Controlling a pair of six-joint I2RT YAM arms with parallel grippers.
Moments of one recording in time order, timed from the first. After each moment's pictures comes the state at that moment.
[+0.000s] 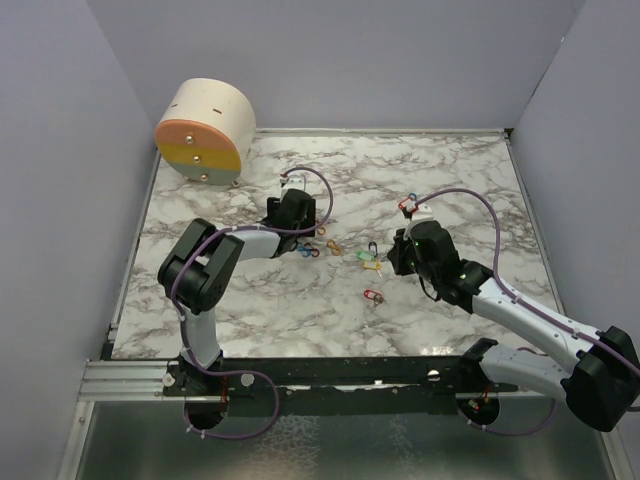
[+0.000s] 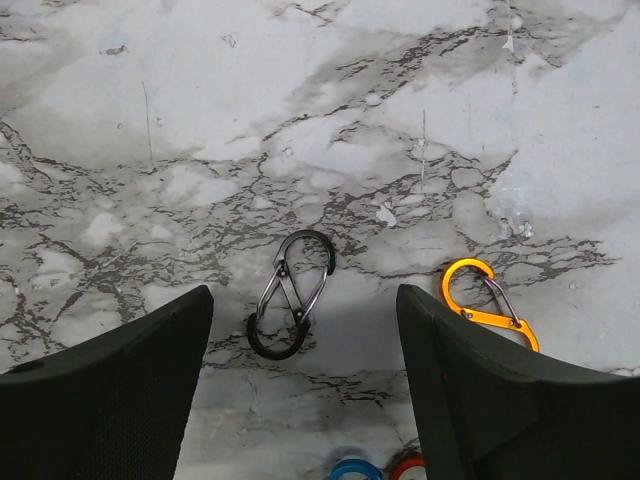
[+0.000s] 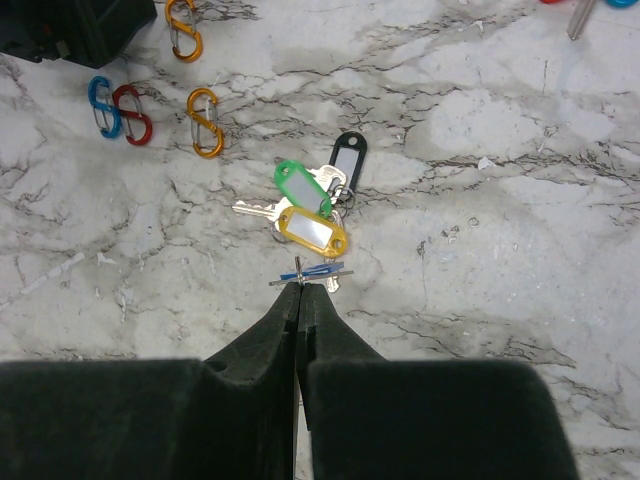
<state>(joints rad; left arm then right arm) -0.54 1.88 0.98 0.19 -0.37 -0.34 0.66 1.05 0.64 -0.18 0.20 0.35</state>
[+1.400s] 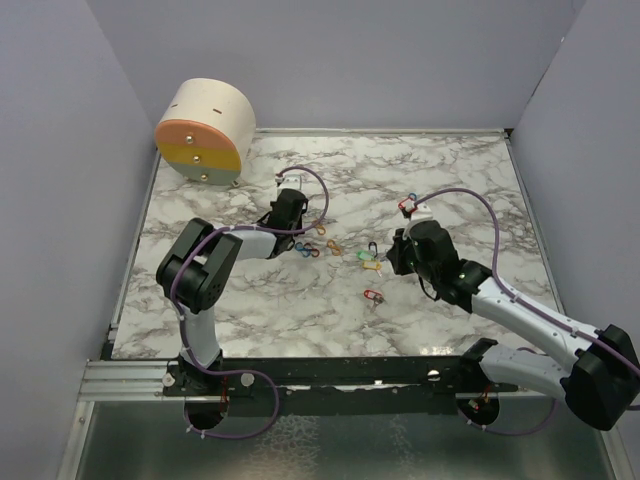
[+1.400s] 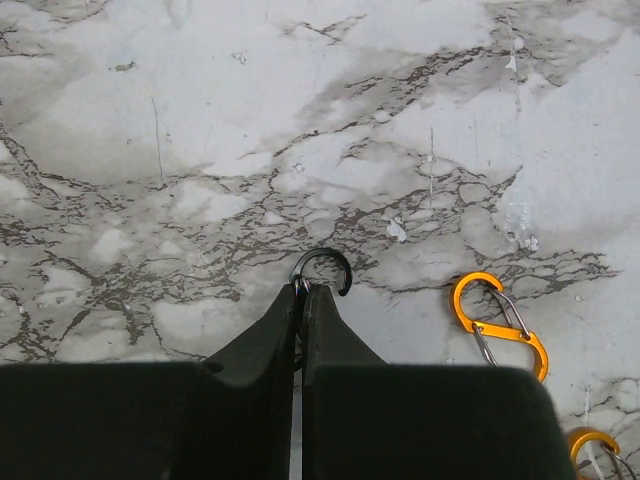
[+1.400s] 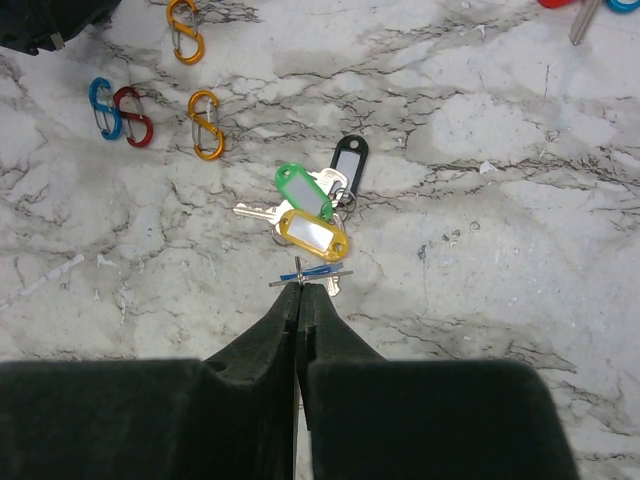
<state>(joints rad) -0.51 1.88 0.95 0.26 -0.32 -0.33 0.66 1.06 0.64 -0.17 0.19 0.34</state>
